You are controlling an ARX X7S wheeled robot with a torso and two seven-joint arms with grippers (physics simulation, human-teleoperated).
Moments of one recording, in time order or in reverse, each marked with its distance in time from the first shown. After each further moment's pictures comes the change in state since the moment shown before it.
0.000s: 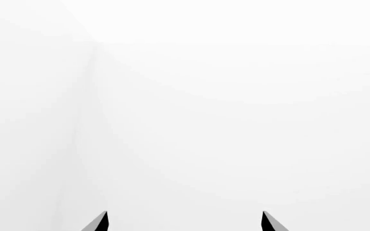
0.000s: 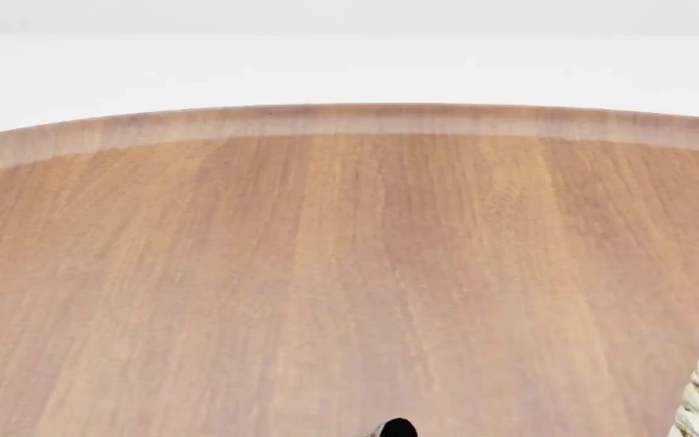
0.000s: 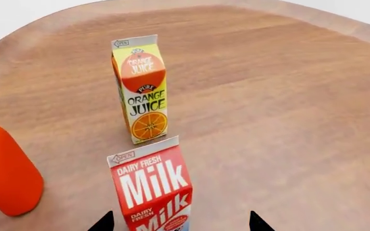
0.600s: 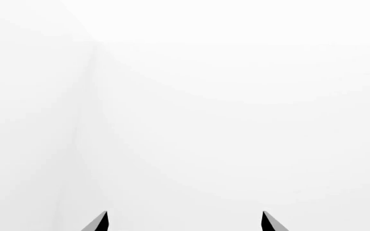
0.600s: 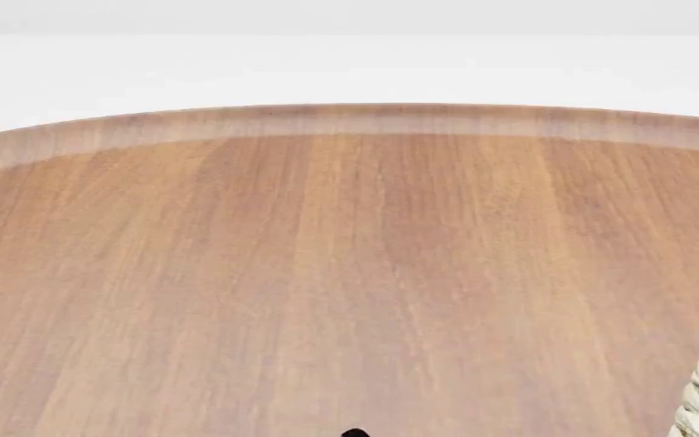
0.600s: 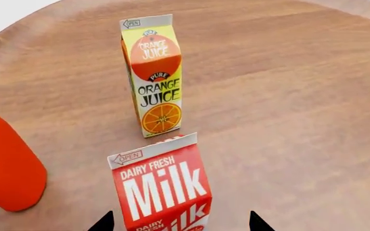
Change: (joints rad) left arm 0.007 -0.007 0.006 -0.004 -0.001 0.013 -0.007; right arm 0.036 -0.111 -0.068 0.137 -0.065 -0.022 -0.051
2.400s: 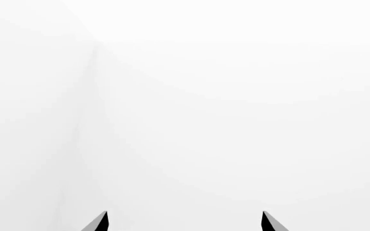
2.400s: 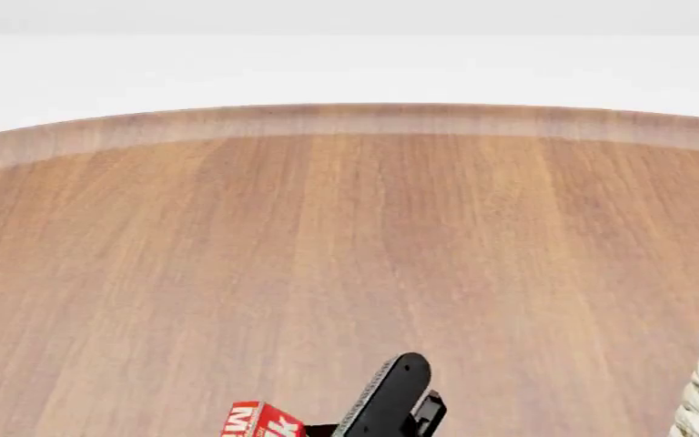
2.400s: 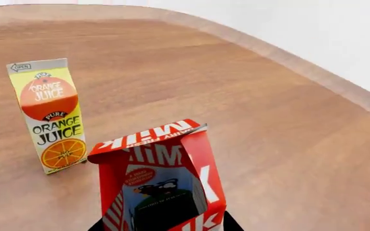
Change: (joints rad) left arm 0.014 -0.021 0.013 -0.013 -0.007 0.033 -0.019; right arm 0.041 0.037 0.108 -0.089 0.009 0.058 0.222
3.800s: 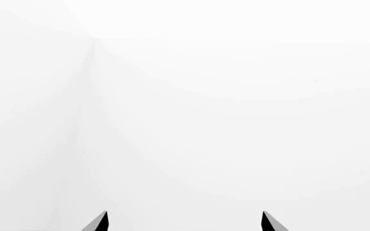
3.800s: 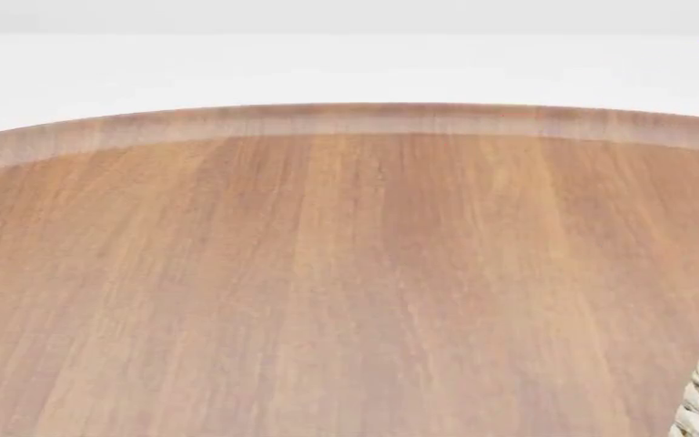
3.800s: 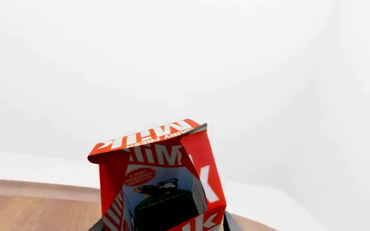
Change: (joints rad) left arm 0.004 -0.015 0.026 -0.007 -0.003 0.016 -0.013; right arm -0.506 0.516 1.480 -0.519 0.639 0.389 0.707
